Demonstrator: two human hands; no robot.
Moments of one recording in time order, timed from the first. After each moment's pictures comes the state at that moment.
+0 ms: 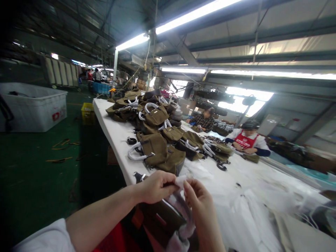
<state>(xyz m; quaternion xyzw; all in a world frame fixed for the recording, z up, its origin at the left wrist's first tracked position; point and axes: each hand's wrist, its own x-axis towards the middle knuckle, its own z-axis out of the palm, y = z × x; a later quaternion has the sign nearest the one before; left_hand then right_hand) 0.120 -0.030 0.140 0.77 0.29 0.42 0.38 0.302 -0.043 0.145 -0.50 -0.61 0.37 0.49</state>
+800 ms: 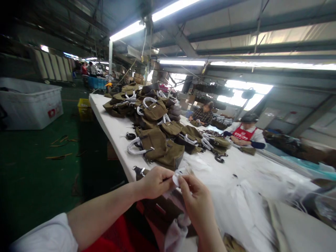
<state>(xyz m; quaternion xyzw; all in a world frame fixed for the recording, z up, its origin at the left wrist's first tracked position) 0.123 -0.032 0.131 0.80 0.32 0.41 0.30 0.299 -0.059 0.158 -0.50 -0.74 0.20 0.40</state>
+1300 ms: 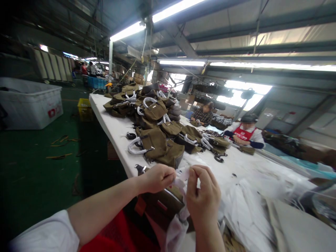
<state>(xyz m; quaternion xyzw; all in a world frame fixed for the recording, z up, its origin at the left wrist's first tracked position) 0.119 -0.024 0.131 0.84 0.34 0.35 0.24 0.290 -0.065 0.172 -0.42 -0.73 -0.15 0.51</state>
